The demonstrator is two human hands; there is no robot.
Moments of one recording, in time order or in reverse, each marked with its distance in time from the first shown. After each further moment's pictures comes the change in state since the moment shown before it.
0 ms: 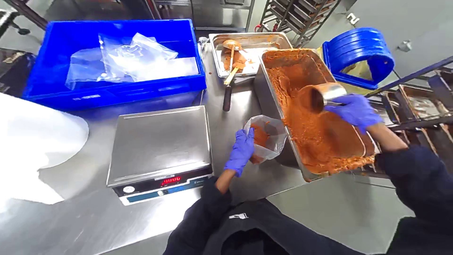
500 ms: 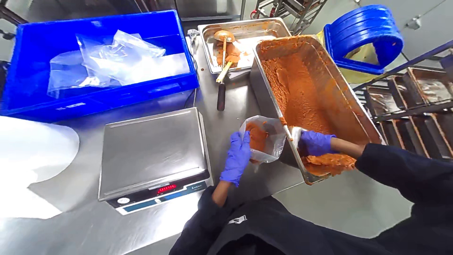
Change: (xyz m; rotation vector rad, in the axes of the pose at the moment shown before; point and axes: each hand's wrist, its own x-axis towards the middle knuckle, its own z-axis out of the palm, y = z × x) left_hand -0.005 -0.003 0.006 -0.066 0.076 0.019; right_hand -0.017 0.001 0.104 -0.447 -1.020 -0.378
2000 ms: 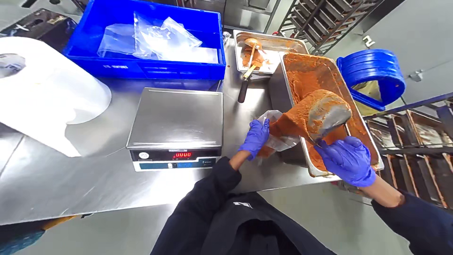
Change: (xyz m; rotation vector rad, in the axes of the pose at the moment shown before) left_hand 0.004 0.004 0.000 0.013 -0.088 -0.004; right_hand -0.076 -0.082 0.030 -0.652 1.629 -0.436
